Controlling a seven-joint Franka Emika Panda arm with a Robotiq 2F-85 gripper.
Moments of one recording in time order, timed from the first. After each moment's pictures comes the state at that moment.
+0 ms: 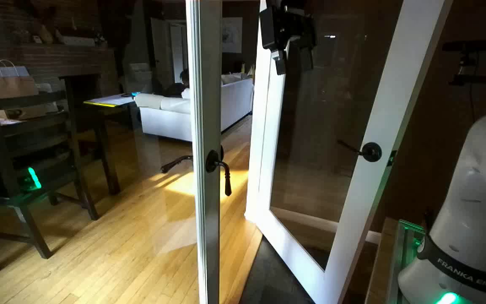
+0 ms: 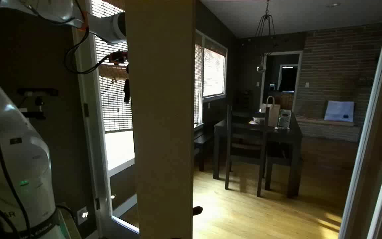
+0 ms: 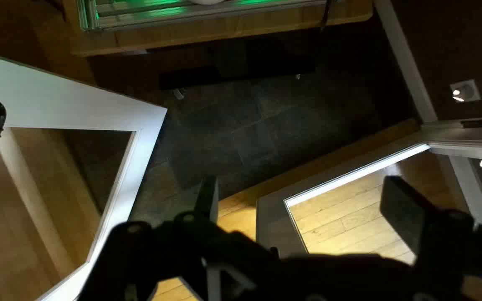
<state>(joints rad) 0.02 -0.40 0.13 -2.05 0.05 1.38 0.28</state>
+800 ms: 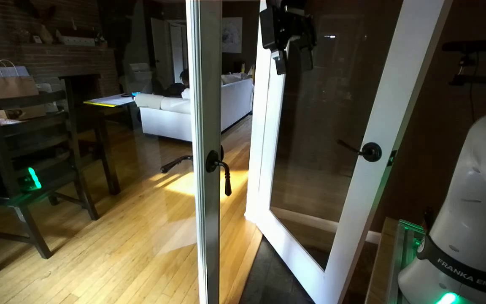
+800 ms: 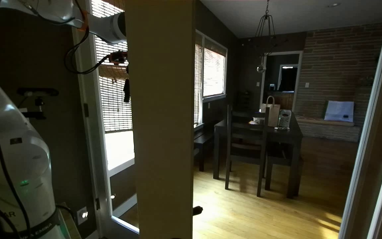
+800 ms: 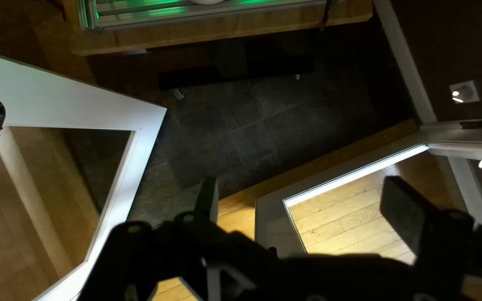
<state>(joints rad) 0.02 -0.40 0.13 -2.05 0.05 1.38 0.27</state>
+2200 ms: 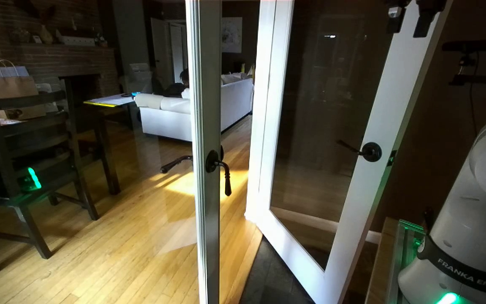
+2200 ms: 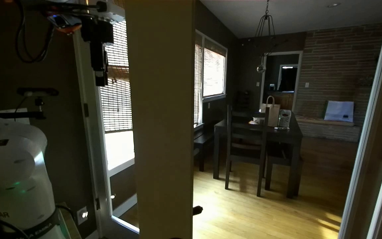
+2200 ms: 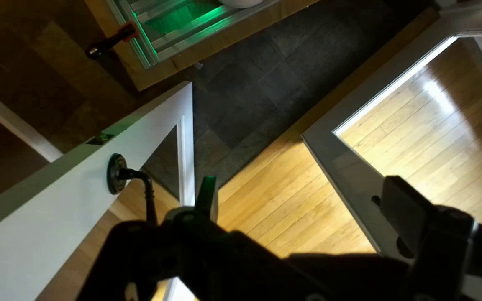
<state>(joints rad) -0.19 -1.01 -0.06 -2.27 -0.07 1.27 0.23</state>
